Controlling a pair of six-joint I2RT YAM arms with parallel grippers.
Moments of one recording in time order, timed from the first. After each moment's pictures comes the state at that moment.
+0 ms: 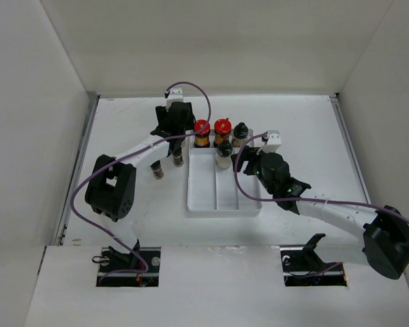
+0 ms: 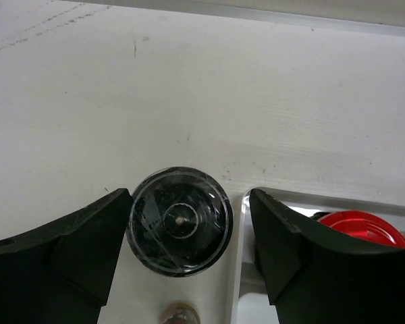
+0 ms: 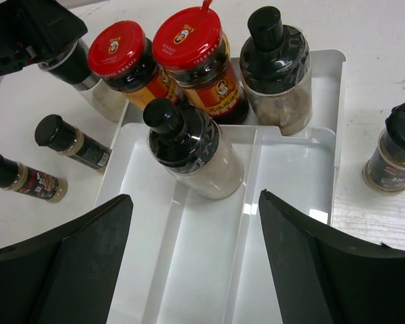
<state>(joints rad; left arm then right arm) -0.45 1.78 1.25 0.06 -0.52 -0.30 0.73 1.20 0.63 0.32 0.38 0.47</state>
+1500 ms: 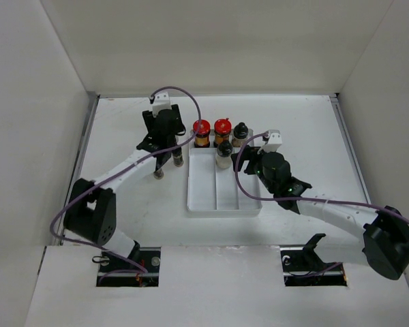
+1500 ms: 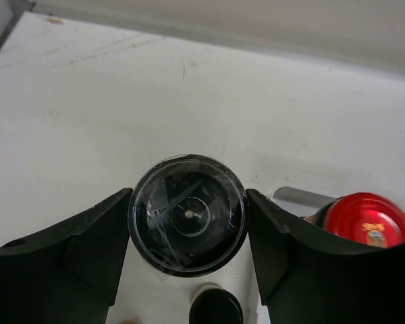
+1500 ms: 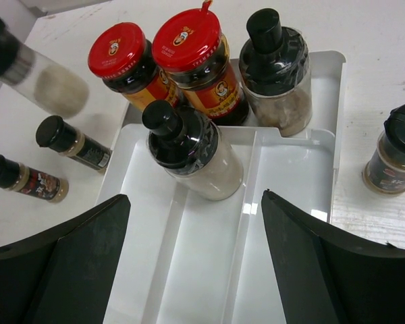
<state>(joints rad) -0.46 1.55 1.06 0.14 -0.63 -0.28 0.72 1.20 0.62 0.33 0.36 0.47</state>
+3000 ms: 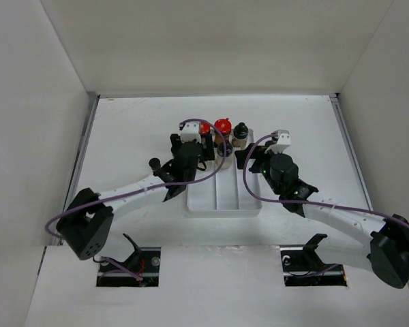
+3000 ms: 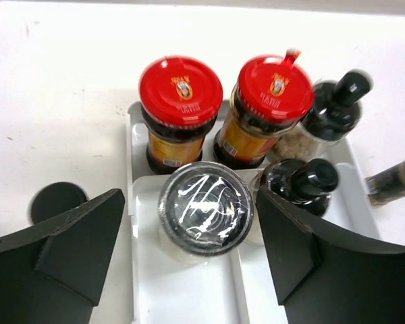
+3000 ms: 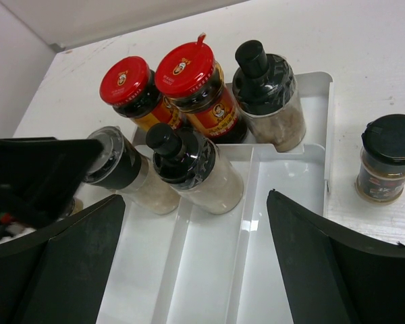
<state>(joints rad) -0.78 1.47 0.82 0.36 -0.60 -0.34 0.69 1.13 0.58 0.37 0.36 0.49</state>
